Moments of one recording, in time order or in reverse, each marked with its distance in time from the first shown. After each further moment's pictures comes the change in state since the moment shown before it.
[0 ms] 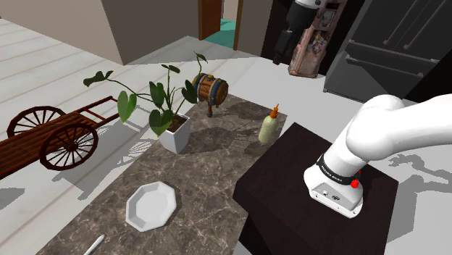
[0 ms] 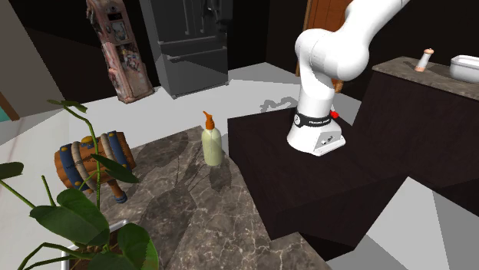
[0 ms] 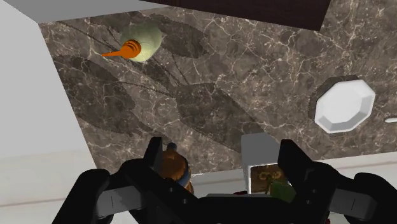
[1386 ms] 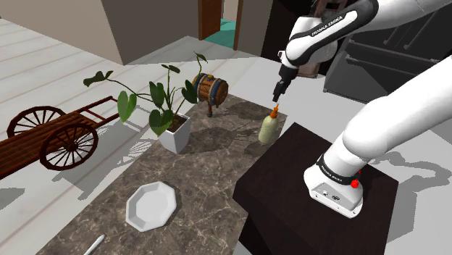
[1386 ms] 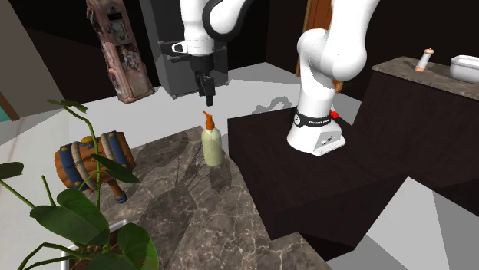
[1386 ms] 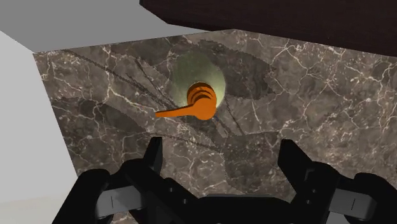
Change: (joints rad) arm -0.093 0.497 -0.314 -0.222 -0.095 0.605 -0.336
